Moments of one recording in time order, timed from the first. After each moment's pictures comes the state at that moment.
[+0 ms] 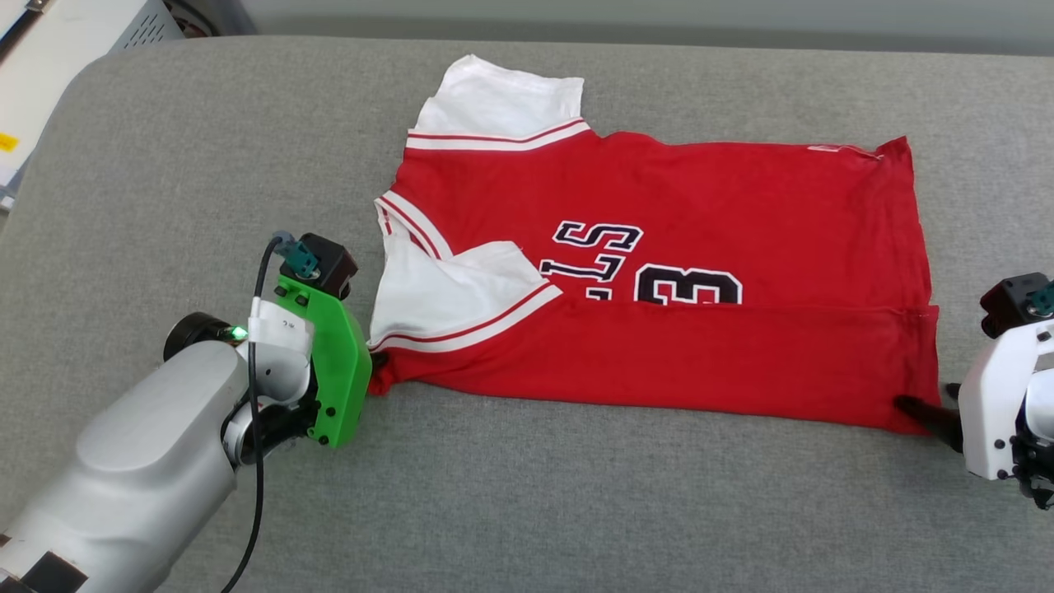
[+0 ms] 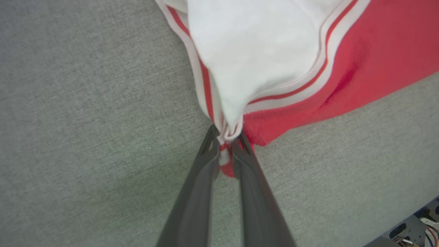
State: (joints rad) left arm -0.77 0.60 -0.97 0.42 -1.01 -0.11 0.50; right arm -0.42 -0.69 0.50 0.36 0.86 0.13 0.65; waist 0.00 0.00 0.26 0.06
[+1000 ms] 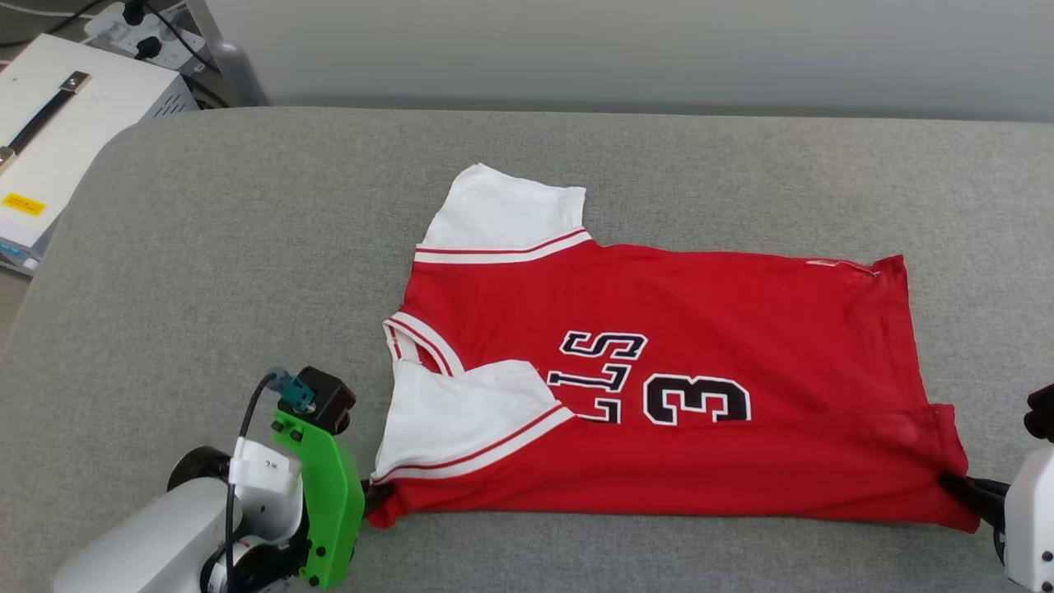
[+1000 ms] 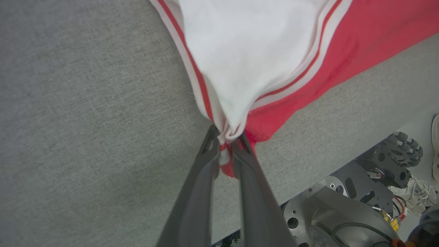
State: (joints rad) left arm -0.51 0.74 -0.99 0.15 -1.09 -0.04 0.46; right arm -0.08 -0.78 0.35 0.11 0.92 0.13 0.51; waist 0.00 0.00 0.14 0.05
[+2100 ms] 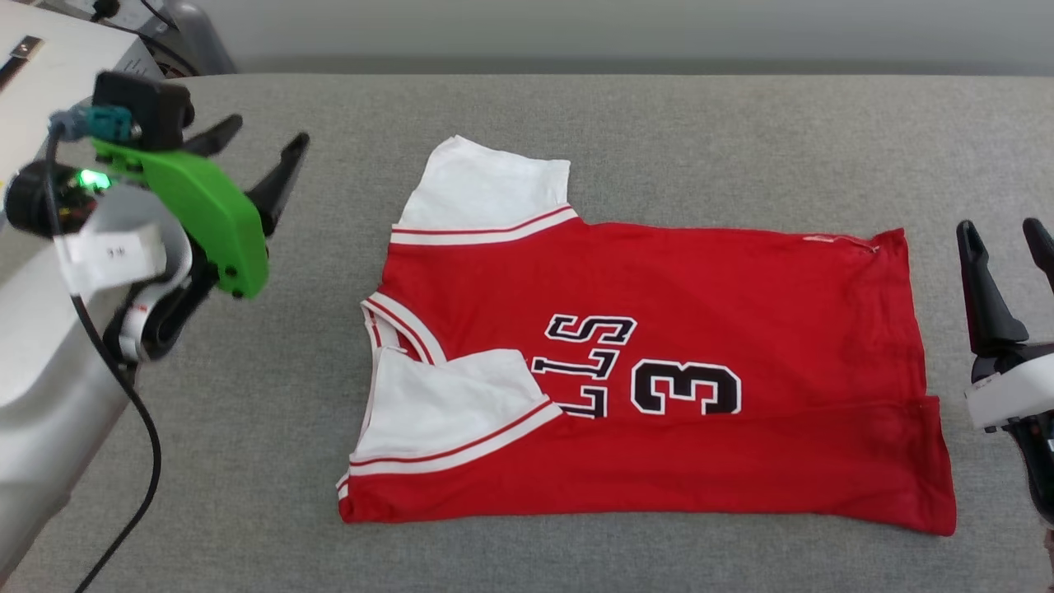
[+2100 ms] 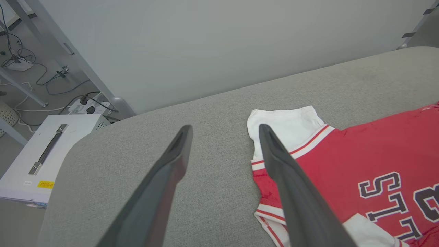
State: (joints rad) left arm -0.85 0.74 -0.78 0.25 -0.93 0.03 0.16; right arm -0.21 -0.37 -0.02 0.04 0.49 0.13 -0.05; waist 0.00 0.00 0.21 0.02
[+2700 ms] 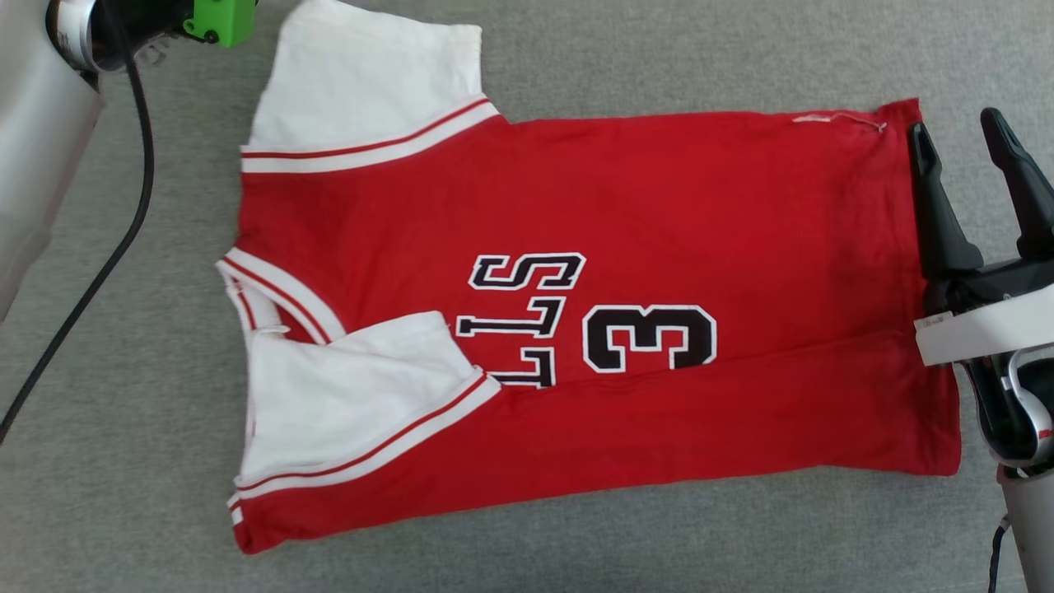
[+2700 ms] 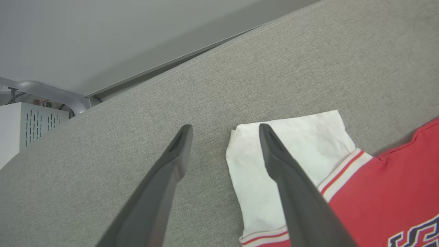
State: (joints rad) left arm -1.43 0.55 -0.89 0.61 -0.93 -0.11 0.70; right arm -0.35 -0.31 0.07 -0.04 0.43 0.13 -0.14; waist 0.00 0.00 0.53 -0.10
